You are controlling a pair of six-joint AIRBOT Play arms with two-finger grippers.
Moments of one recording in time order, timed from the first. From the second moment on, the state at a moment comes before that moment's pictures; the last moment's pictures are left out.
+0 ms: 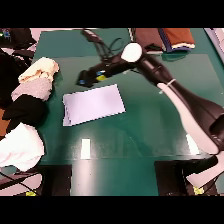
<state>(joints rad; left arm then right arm) -0.01 -1.25 1.72 1.26 -1.12 -1.49 0.58 -1.69 1.79 -0.79 1.05 1.26</state>
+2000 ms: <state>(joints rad) -0.36 -1.24 1.72 1.20 -1.03 -1.47 -0.53 -1.52 1.72 -1.27 1.30 1.43</state>
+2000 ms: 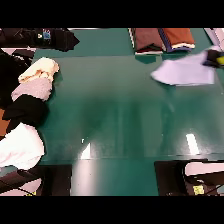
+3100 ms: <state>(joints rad) -0.37 -1.24 1.72 1.20 -1.03 -1.49 -0.90 -1.18 1.13 -1.55 1.30 1.57</state>
